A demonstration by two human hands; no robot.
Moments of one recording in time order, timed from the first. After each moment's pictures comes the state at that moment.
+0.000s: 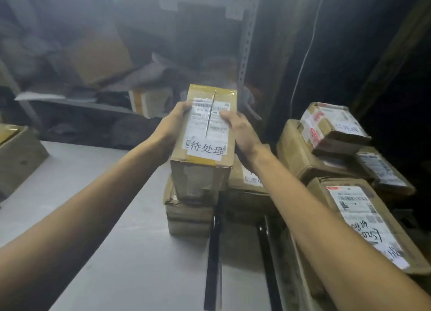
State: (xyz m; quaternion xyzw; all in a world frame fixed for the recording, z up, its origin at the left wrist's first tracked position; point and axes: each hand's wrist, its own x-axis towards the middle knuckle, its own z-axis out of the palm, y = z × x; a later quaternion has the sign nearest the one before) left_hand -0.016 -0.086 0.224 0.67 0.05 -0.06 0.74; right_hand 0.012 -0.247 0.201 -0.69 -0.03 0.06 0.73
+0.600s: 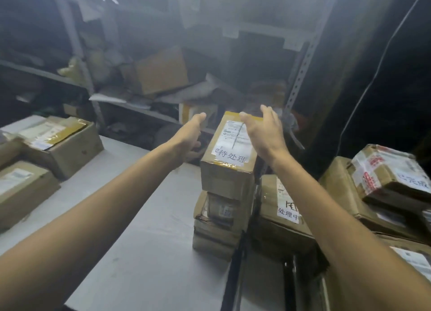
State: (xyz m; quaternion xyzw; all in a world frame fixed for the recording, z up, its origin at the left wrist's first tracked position) left_hand -0.016 -0.034 0.239 0.73 0.18 0.01 0.66; right_hand 0.022 -0.200 0.257 -0.87 -0.11 -0.08 0.47
